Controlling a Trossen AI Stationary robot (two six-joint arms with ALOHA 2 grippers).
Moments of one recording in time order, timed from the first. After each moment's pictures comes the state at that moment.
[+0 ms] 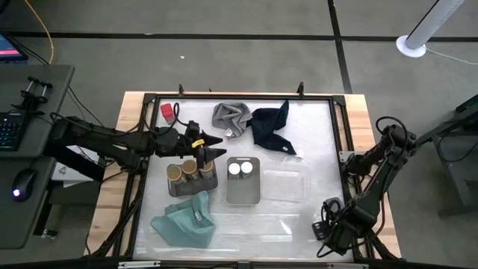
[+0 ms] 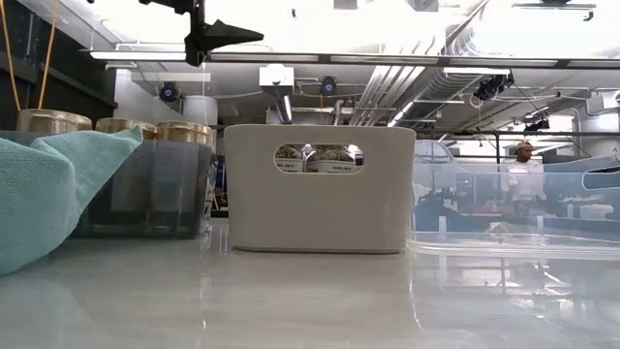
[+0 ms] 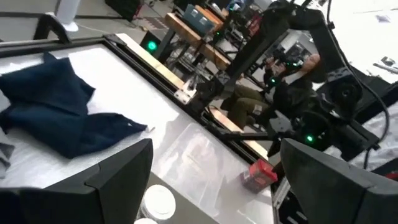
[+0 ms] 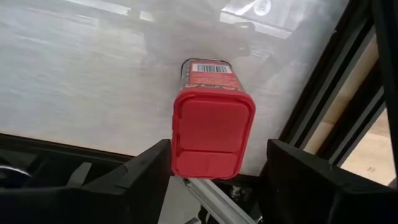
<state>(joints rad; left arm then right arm) -0.10 1.08 0.72 0.18 -0.25 -0.68 0.99 1.53 1.16 -1.08 -0.16 2.31</state>
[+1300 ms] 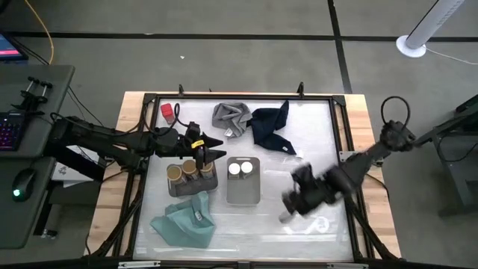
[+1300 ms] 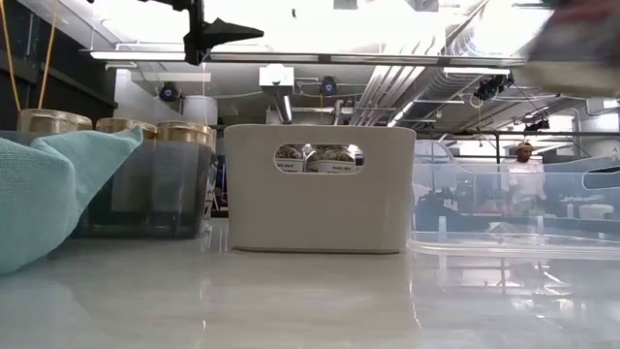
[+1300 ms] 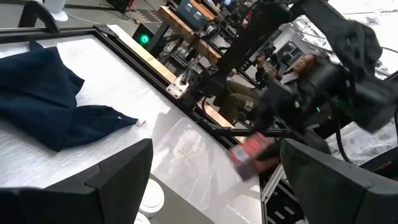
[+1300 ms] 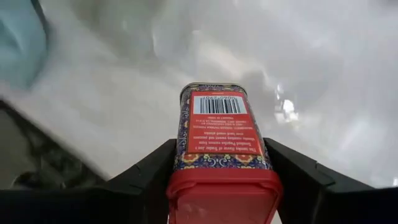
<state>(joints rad) -0.10 1.08 0.72 0.18 -0.22 -0.71 0.59 1.51 1.40 -1.21 0.20 1.60</state>
